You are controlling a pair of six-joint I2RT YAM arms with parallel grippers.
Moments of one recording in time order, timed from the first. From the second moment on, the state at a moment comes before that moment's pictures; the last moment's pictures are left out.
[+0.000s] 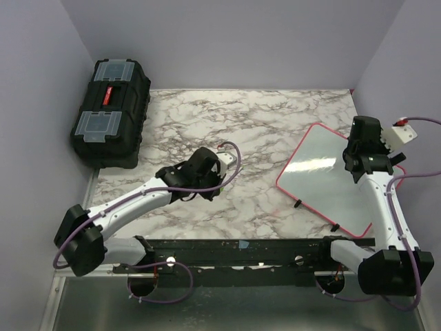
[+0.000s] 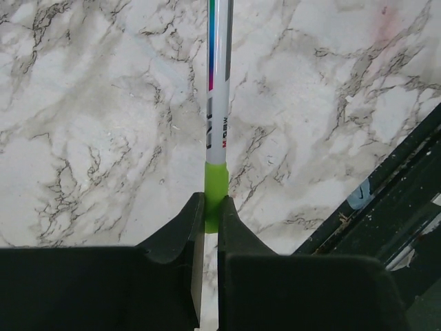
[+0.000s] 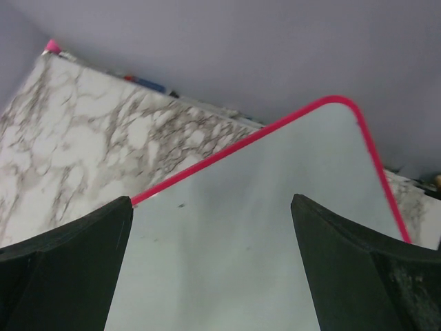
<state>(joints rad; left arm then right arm) -0.82 1.30 0.93 -0.50 0.11 -0.09 -0.05 1.11 1.03 -0.55 0.85 0.69</state>
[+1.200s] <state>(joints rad) -0.81 0.87 0.84 -0.68 0.14 -0.09 -0.80 1.11 0.75 -0.24 0.18 0.84</state>
